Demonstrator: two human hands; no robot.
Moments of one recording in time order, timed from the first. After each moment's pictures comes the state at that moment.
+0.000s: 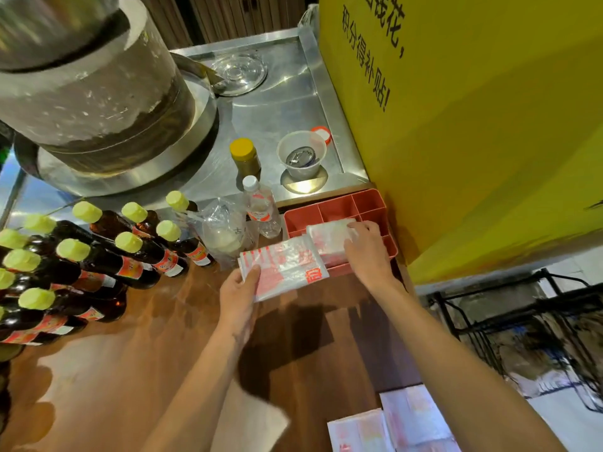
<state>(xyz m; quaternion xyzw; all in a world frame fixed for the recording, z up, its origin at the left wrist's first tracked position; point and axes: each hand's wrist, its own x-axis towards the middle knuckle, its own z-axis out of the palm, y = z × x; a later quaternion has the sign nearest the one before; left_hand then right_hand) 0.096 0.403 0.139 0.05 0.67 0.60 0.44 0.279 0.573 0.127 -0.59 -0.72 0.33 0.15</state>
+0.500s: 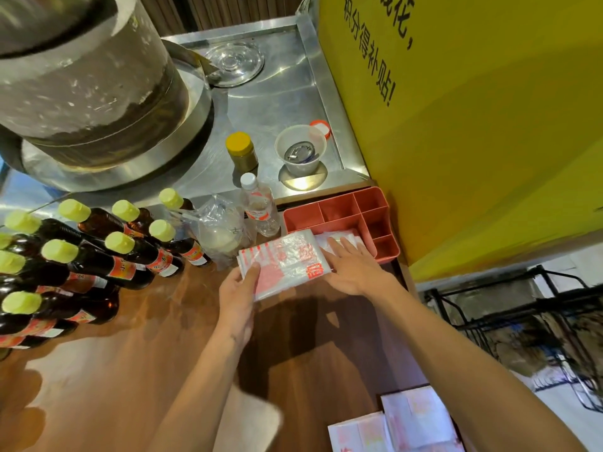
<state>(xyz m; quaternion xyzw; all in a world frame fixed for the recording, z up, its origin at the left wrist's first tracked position) 0.091 0.412 0.130 0.03 0.65 0.61 0.46 0.271 0.572 0.111 -0.37 -0.87 0.23 -0.22</state>
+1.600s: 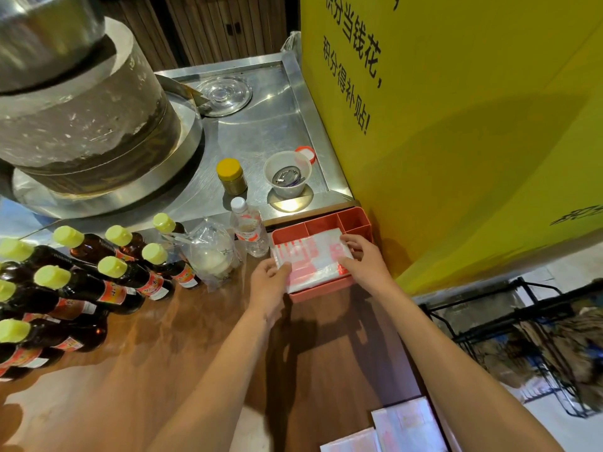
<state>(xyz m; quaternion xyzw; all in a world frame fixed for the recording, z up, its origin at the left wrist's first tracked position) 0.130 0.480 0.158 0.11 0.71 0.52 0.47 0.299 0.589 0.150 -0.54 -0.61 0.54 0.20</state>
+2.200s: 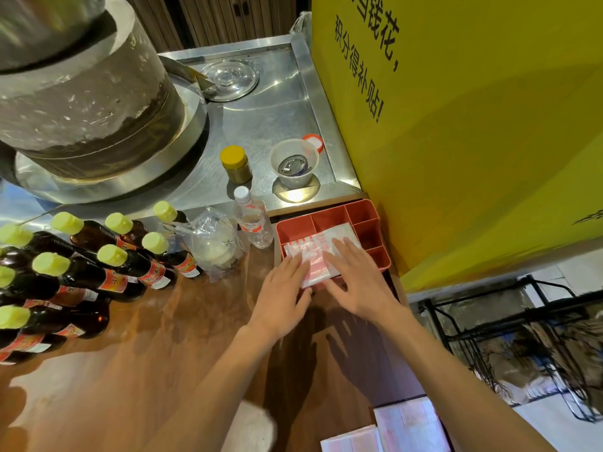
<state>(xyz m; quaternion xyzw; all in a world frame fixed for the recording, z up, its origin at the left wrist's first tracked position) 0.132 0.451 0.135 0.62 0.75 0.11 0.21 0.305 0.558 0.126 -0.38 -0.89 0.24 0.02</state>
